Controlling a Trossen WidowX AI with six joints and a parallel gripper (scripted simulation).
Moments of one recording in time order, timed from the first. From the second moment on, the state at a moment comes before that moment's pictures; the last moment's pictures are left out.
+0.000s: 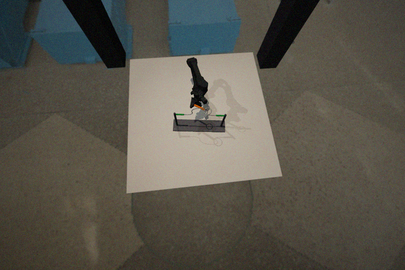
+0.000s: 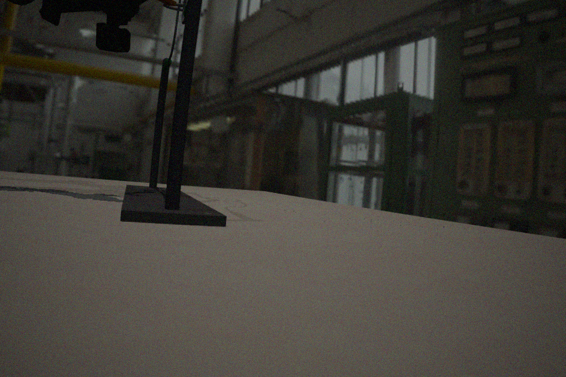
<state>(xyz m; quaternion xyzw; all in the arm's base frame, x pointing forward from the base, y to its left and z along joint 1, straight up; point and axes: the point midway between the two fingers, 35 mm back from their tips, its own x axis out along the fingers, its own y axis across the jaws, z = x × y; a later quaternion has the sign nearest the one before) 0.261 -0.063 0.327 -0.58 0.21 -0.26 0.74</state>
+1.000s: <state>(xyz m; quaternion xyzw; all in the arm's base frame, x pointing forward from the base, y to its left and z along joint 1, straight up) 0.259 -0.067 0.337 -0.70 0.18 -0.29 0.62</state>
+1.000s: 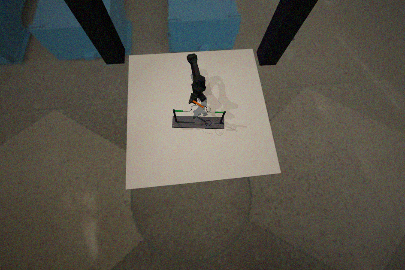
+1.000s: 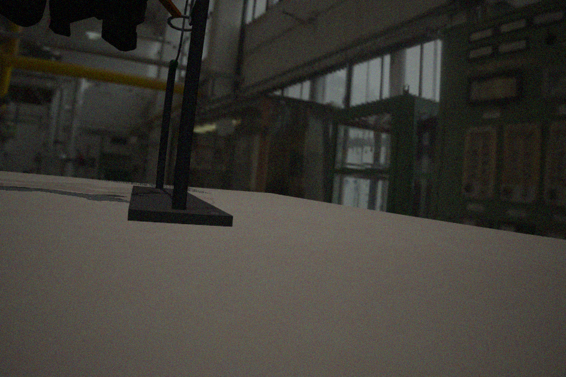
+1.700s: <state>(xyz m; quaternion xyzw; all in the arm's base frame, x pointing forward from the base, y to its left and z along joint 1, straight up) 0.260 -0.069 0.288 -0.62 0.20 -0.27 0.71</state>
